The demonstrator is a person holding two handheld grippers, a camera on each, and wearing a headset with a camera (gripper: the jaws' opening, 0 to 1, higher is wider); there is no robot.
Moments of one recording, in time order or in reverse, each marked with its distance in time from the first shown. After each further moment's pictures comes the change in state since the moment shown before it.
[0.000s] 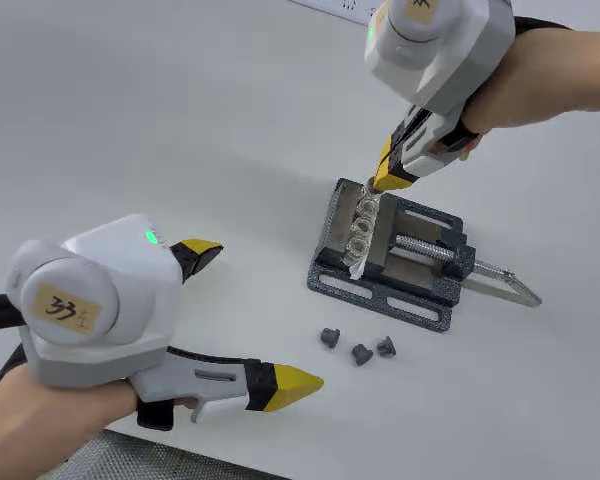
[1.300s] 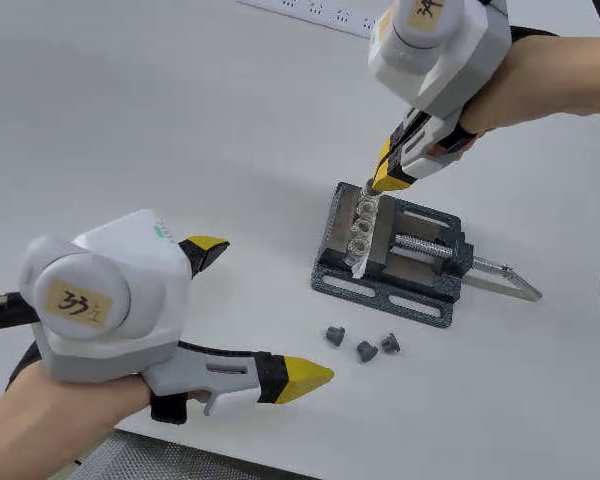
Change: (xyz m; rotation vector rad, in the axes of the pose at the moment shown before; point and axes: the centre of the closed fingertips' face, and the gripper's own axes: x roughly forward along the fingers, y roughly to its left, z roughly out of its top) left arm -0.007 -0.010 0.013 0.034 -0.015 0.008; right arm -0.003 -0.001 0.000 0.016 -0.077 -0.019
